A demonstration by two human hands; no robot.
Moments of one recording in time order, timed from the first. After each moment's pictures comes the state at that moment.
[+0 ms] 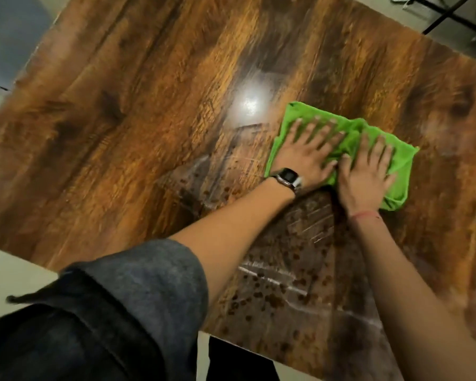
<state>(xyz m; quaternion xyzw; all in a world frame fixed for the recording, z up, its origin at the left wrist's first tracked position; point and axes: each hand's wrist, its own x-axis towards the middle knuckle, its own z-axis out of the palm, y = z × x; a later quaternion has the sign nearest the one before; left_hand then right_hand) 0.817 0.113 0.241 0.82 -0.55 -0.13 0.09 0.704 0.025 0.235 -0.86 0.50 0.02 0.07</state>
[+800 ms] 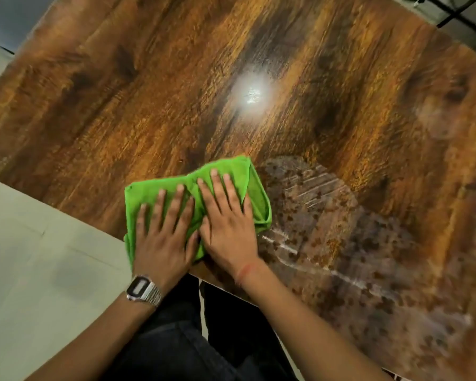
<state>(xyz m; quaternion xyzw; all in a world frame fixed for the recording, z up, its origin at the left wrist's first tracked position) 0.730 0.422 0.236 0.93 -0.35 -0.08 0.03 0.684 0.279 0.240 -0.97 0.15 0.06 0.17</state>
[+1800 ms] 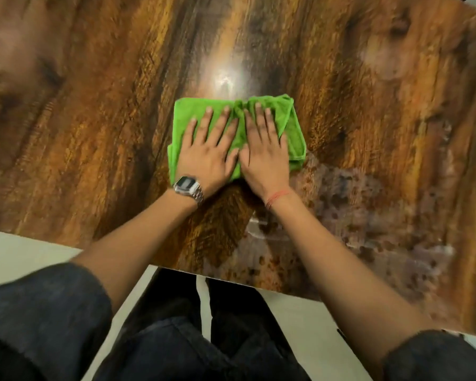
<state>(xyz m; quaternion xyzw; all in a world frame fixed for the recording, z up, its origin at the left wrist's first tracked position) 0.775 0.243 0.233 0.86 -0.50 -0.09 0.05 0.676 0.137 0.242 -0.93 0.33 0.04 0.14</state>
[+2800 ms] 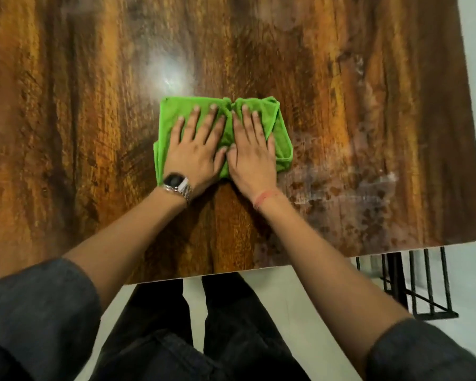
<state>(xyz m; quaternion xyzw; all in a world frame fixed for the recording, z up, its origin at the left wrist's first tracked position) 0.701 0.176 0.229 0.78 -0.62 -0.09 0.04 0.574 0.112 0.245 -0.87 0.47 0.01 0.16</state>
